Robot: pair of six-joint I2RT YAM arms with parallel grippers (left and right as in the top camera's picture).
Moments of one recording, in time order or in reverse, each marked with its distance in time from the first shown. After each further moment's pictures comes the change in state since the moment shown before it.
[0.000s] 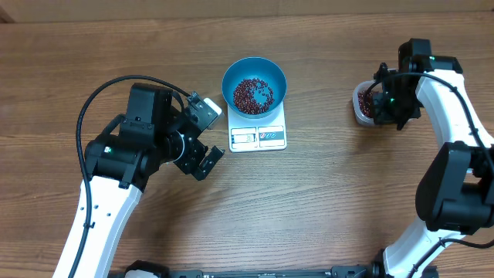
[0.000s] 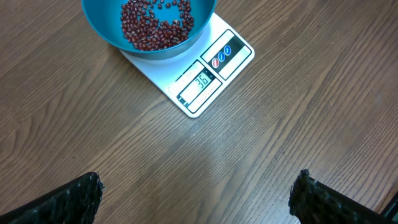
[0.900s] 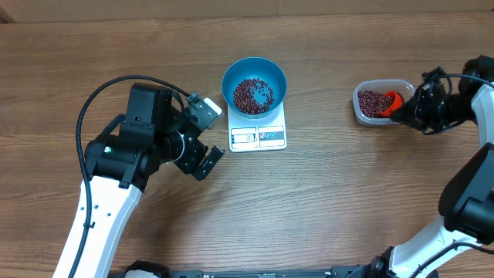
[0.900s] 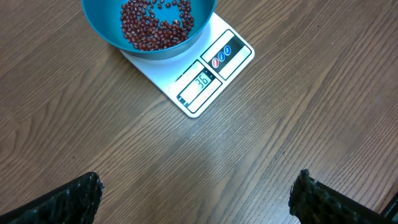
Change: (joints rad) left arm 0.000 0.000 0.000 0.000 0.000 0.000; right arm -0.304 0.005 0.000 -0.057 -0.552 0.096
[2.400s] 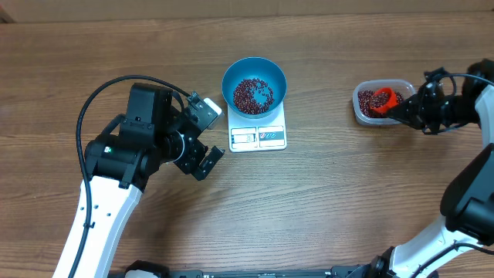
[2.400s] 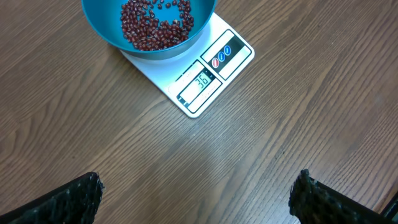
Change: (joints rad) left arm 0.000 0.000 0.000 0.000 0.000 0.000; right arm -0.026 0.000 0.000 -0.043 -0.138 0.001
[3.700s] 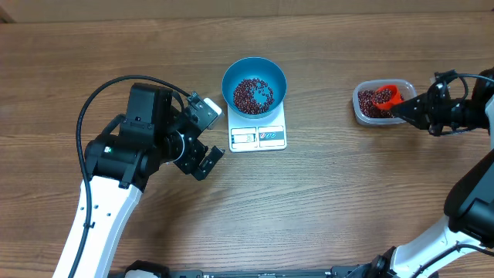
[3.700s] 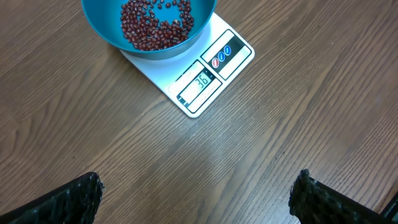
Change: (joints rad) left arm 0.000 0.000 0.000 0.000 0.000 0.000; right arm -0.050 0.000 0.000 -0.047 -0.151 -0.001
